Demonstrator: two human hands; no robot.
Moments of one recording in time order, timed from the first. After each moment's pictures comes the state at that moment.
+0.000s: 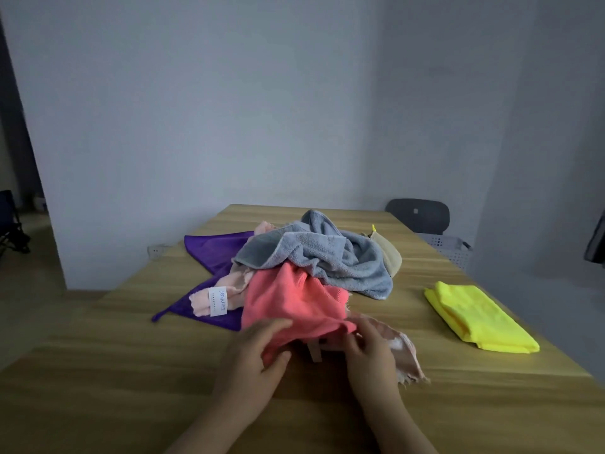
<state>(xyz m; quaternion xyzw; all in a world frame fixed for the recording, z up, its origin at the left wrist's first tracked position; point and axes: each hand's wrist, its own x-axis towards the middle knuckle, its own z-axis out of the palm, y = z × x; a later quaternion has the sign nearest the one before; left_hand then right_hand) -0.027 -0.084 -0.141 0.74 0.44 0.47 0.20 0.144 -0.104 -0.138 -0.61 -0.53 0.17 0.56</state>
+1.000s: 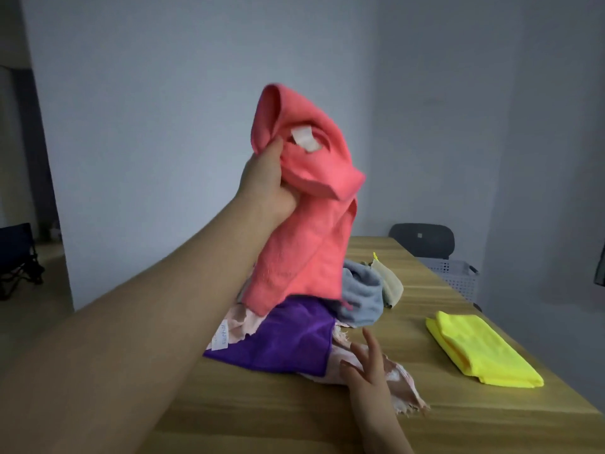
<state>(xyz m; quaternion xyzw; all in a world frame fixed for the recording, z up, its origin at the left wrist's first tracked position) 0.027 -0.033 0.126 0.37 0.13 0.67 0.62 0.152 -0.093 -0.133 -0.52 -0.45 0.37 0.63</state>
